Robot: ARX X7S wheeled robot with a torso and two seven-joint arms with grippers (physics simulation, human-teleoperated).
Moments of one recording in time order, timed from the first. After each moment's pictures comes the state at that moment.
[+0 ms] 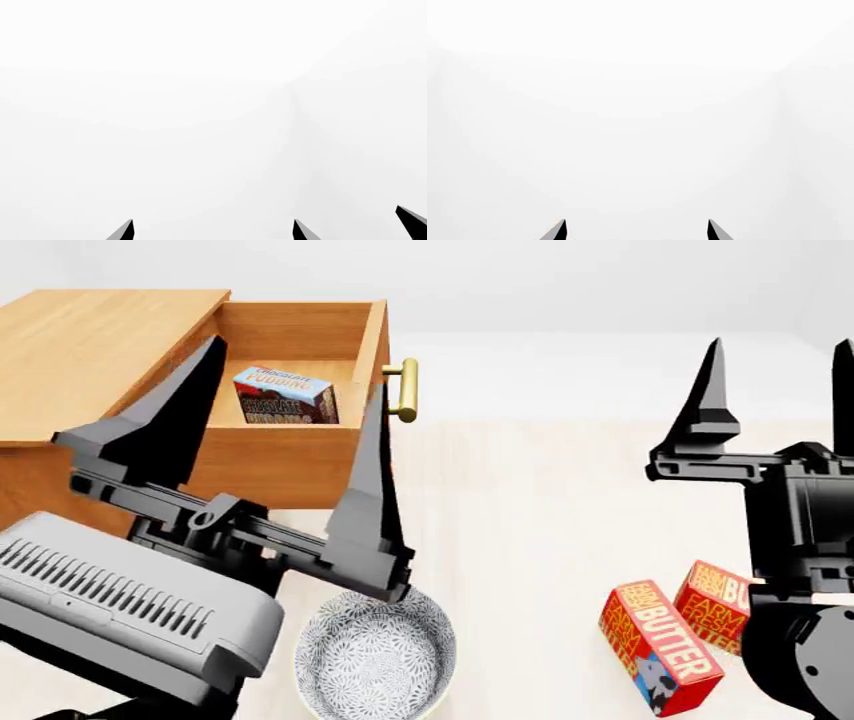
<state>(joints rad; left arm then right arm) -0.69 -0.69 0.68 0.91 -0.63 -0.30 -0.75 0.84 1.10 -1.02 -0.33 0.73 -0.43 0.91</state>
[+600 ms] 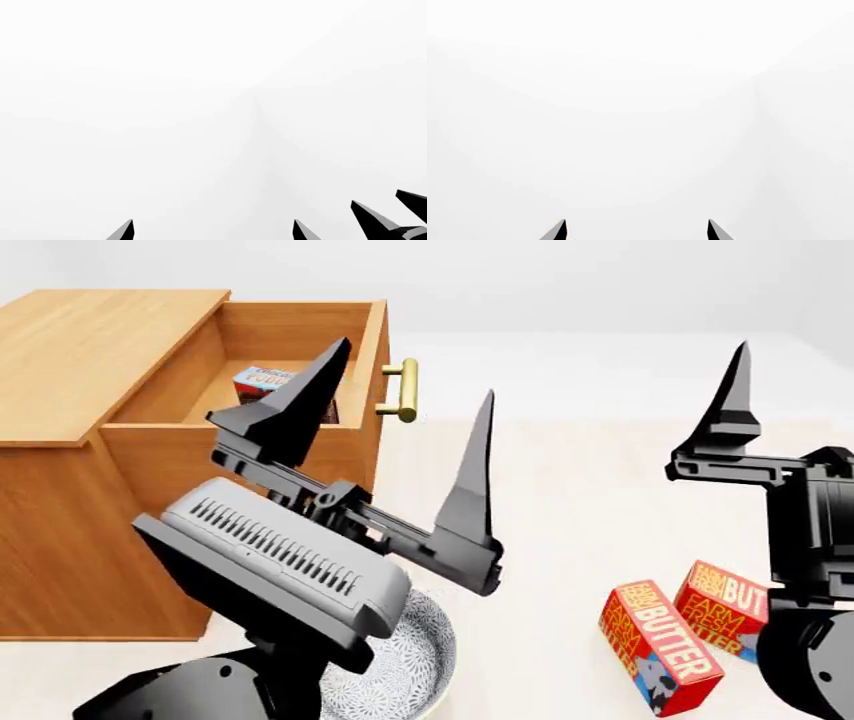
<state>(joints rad) -0.74 -0.50 0.81 0.70 -0.55 -0.20 -0.59 0.82 1.14 -1.00 -0.35 0.72 -0.39 0.97</state>
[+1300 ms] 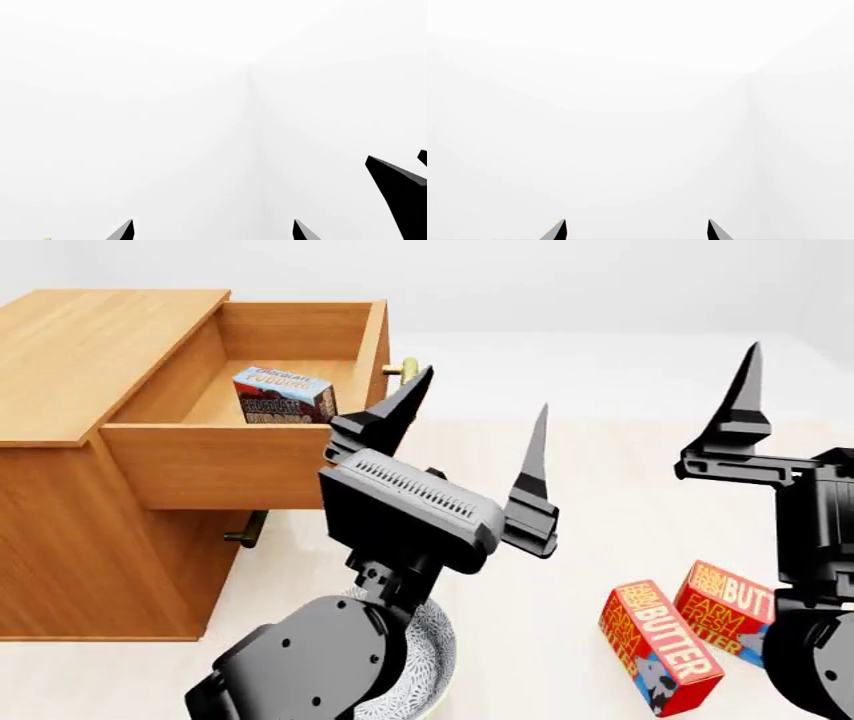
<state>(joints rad) -0.75 -0.27 0.88 0.28 -0.49 -0.04 -0.47 0.80 1.15 -0.99 -0.34 0.73 -0.39 0.98</state>
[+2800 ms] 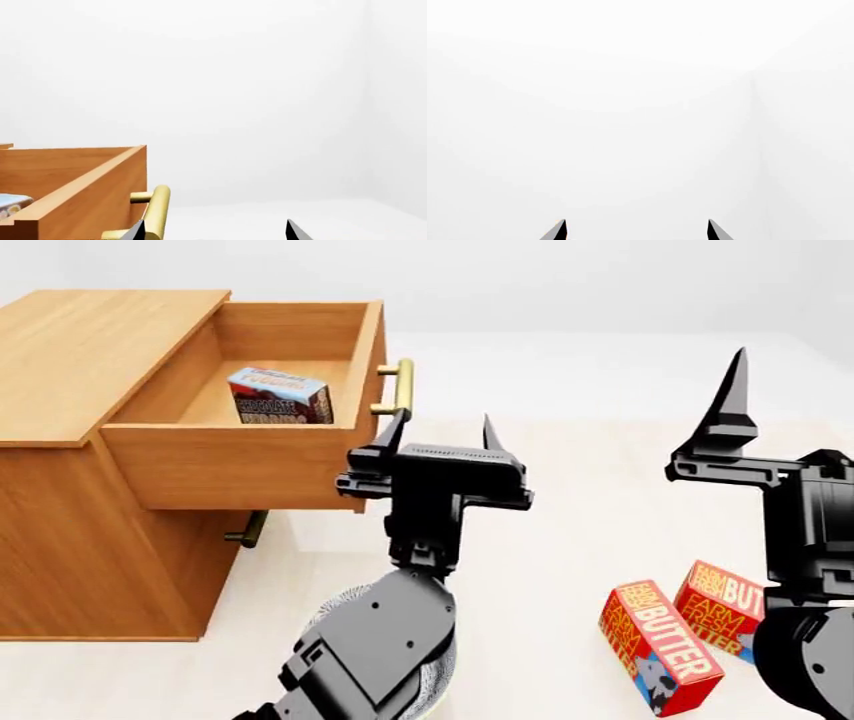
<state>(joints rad) -0.76 -0.03 0.83 -0.16 -0.35 -0.08 -0.69 0.79 1.12 -0.97 -0.31 0.73 -0.40 0.94</state>
